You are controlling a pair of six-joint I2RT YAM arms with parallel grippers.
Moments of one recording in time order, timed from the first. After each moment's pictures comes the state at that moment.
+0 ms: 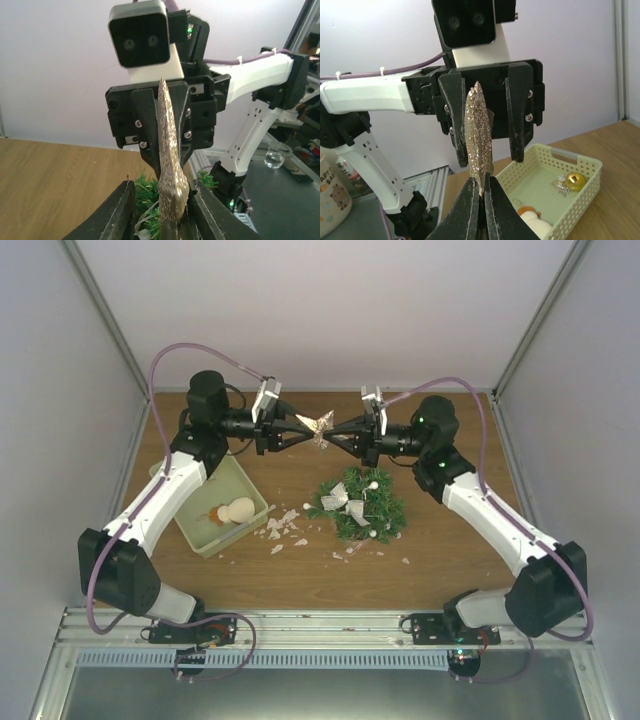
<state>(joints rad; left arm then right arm) -0.30 1.45 1.27 0.19 1.33 -0.17 0.46 1.35 1.09 0.38 -1.05 0.37</state>
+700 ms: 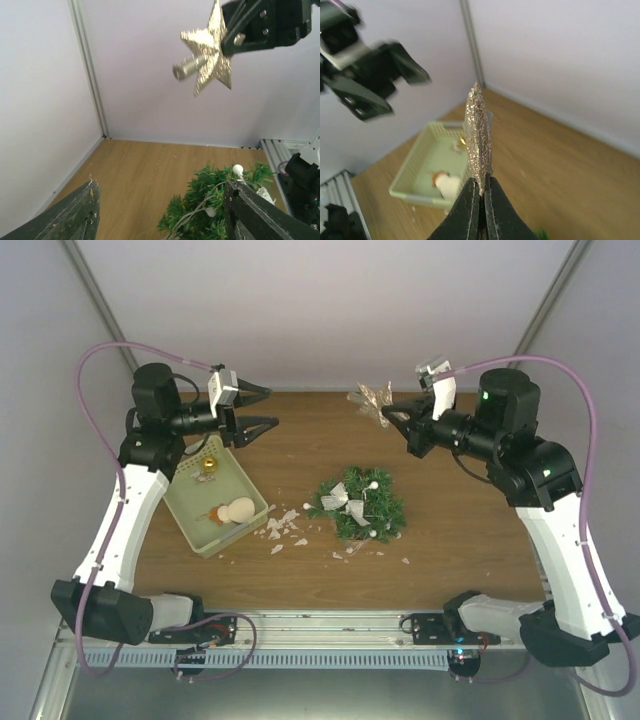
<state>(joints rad) -0.12 1.28 1.39 -0.21 1.19 0.18 0.46 1.20 1.74 -0.78 -0.46 0.06</state>
